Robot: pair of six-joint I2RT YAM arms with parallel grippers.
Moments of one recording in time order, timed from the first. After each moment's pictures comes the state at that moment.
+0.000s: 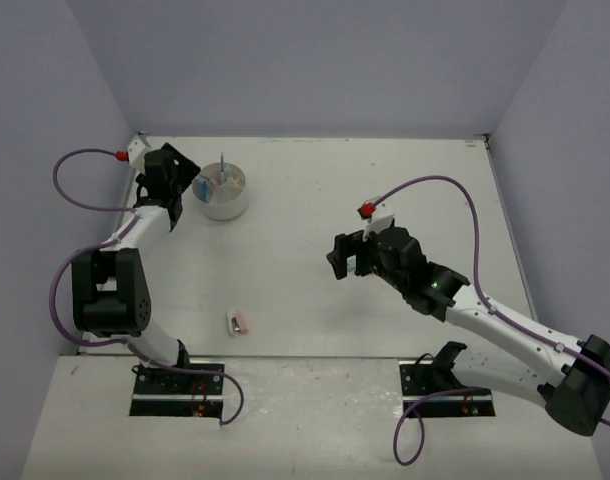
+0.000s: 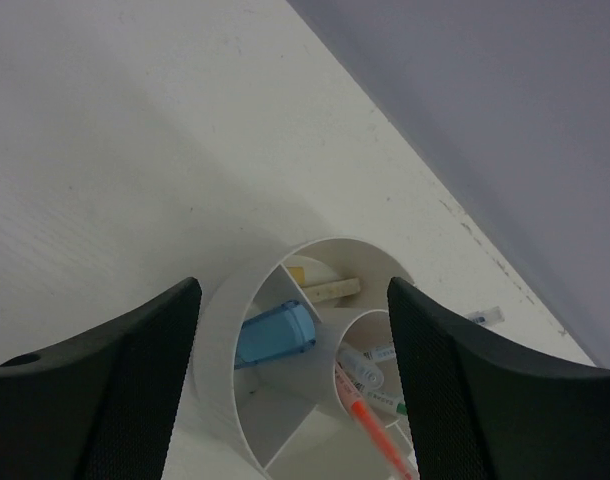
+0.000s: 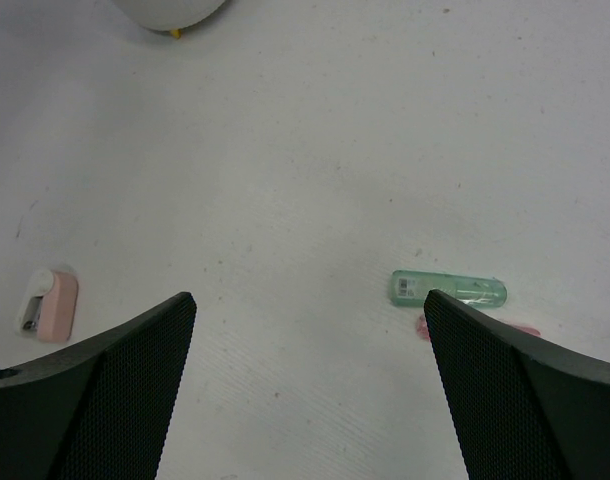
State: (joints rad) left arm 0.03 1.61 1.04 0.15 -0.26 -0.75; right arm 0.82 1.01 0.74 -0.19 0.21 0.34
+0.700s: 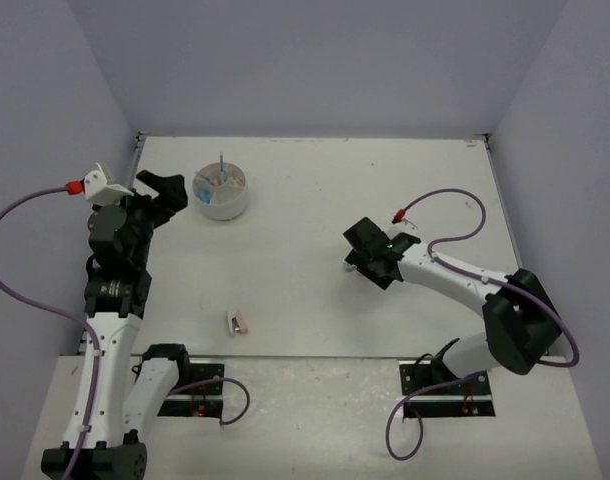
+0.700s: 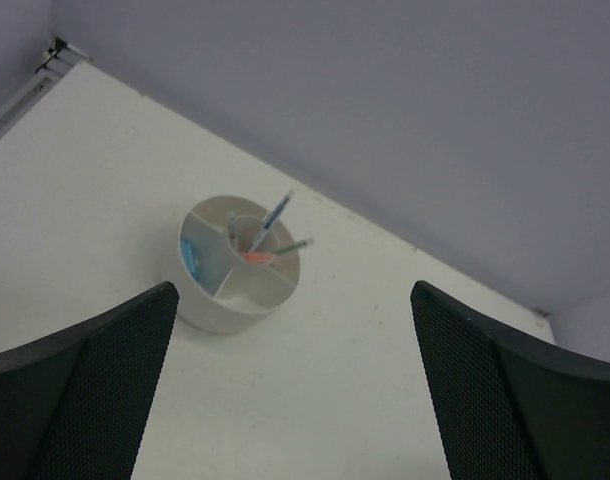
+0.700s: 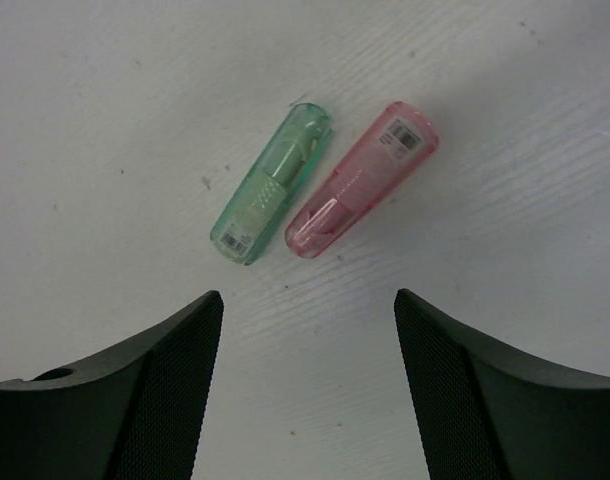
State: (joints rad) left arm 0.02 0.74 0.86 -0.17 -0.09 -0.60; right arm 0.71 1.42 0.87 -0.60 0.44 1.26
